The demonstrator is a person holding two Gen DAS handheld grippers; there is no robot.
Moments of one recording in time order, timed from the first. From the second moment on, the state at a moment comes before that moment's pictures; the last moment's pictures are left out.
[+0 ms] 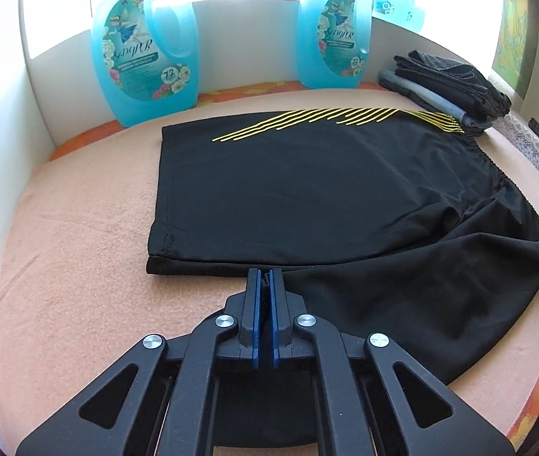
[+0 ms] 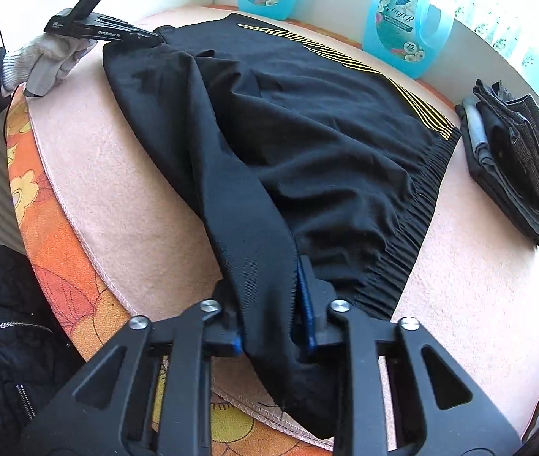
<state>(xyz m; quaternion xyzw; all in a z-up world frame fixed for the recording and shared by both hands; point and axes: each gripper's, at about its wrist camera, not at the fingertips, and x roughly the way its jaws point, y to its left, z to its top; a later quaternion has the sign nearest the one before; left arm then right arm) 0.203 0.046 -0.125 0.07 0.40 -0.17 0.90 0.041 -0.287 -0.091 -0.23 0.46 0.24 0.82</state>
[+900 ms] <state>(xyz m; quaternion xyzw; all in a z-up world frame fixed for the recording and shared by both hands) 0.221 0.078 -0.037 -0.03 0.28 -0.14 0.95 0.132 -0.236 -0.003 -0.30 0.33 0.14 0.88</state>
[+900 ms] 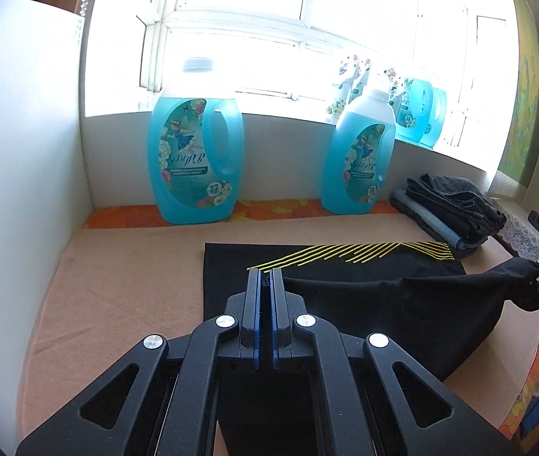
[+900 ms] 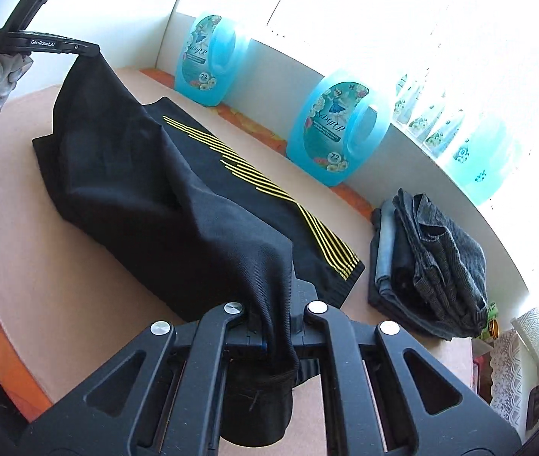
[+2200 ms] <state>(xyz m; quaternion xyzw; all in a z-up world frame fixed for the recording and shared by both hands) 0.380 0.052 -0.109 0.03 0.36 -0.10 0.93 0.311 -0.337 -0.083 -0.09 0.48 0.19 0.85</state>
